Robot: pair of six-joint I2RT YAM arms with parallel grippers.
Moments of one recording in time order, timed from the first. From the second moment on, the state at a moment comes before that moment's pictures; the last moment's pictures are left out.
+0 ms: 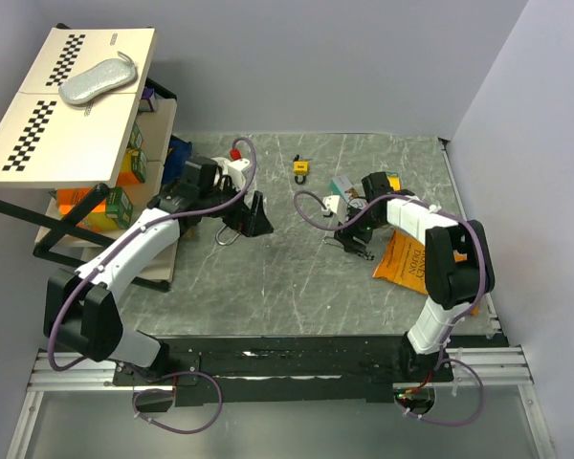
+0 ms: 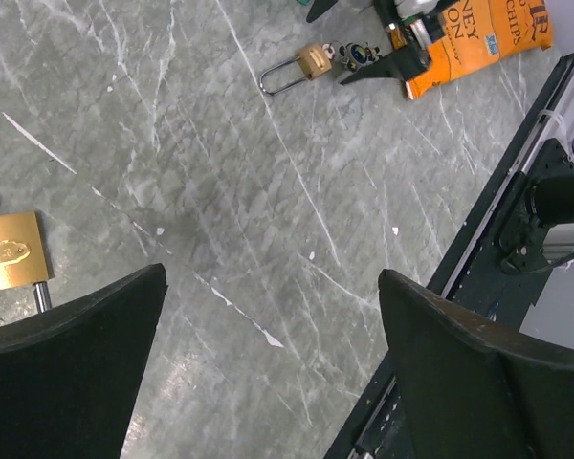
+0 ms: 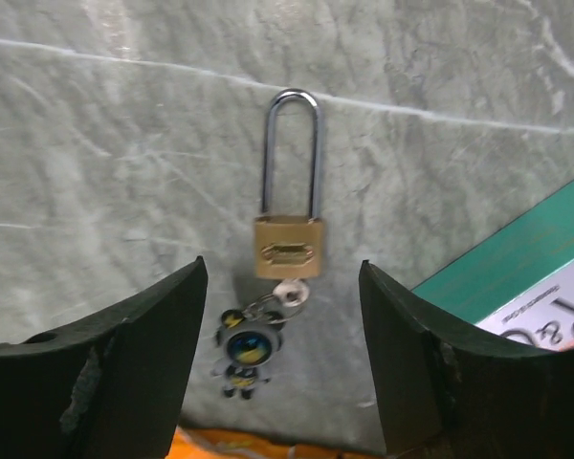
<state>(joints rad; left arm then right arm) -0.42 1.43 1.17 -0.40 0.61 -0.06 0.20 1.74 1.12 -0.61 -0.48 -1.06</state>
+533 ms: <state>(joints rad) -0.42 1.45 1.16 -0.31 0.61 -0.10 0.21 1.84 1.18 -0.61 -0.42 -1.14</state>
